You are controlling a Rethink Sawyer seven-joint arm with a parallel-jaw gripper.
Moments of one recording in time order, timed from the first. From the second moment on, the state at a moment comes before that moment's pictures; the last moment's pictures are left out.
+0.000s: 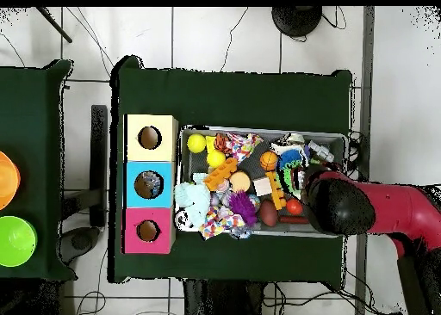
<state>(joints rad) -0.98 -0.88 0.64 1.81 -0.60 0.59 1.55</state>
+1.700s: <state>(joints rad) -0.99 -0.62 0.62 1.81 -0.76 0.44 1.55</state>
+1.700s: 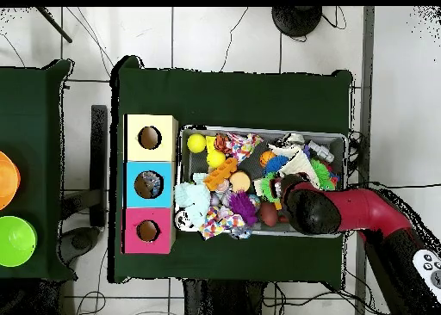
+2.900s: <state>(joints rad) -1.03 -0.81 0.64 1.87 -0.65 0.47 1.55</state>
